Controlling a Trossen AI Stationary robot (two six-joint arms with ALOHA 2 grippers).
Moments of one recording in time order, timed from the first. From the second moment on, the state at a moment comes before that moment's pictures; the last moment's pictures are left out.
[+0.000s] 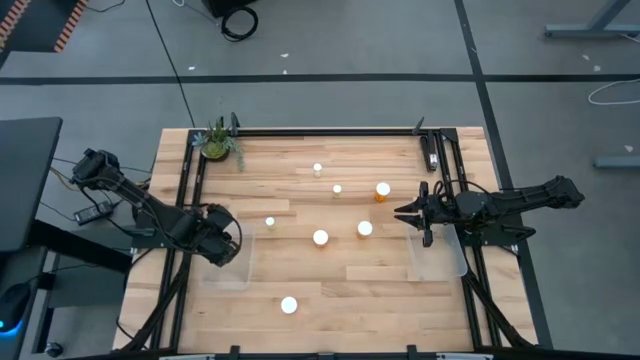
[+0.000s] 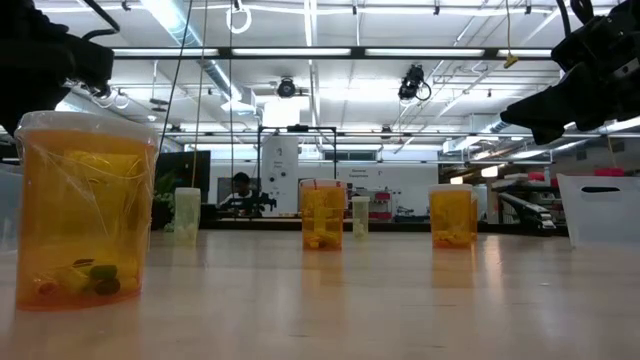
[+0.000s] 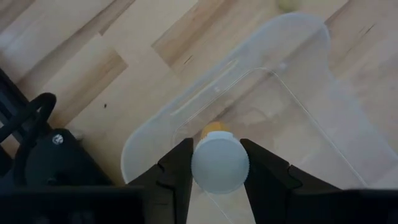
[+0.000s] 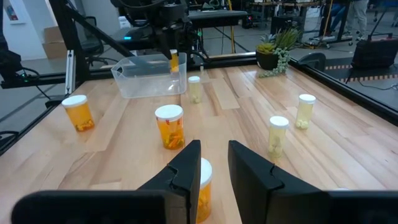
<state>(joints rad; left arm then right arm) -0.56 1.11 0.73 -1.14 -0.35 -1.38 0.18 0.18 0.02 0.01 0.26 0.11</state>
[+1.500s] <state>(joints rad) -0.57 1.11 0.61 -1.02 -0.29 -1.45 0.18 0.18 0.02 0.01 0.26 0.11</state>
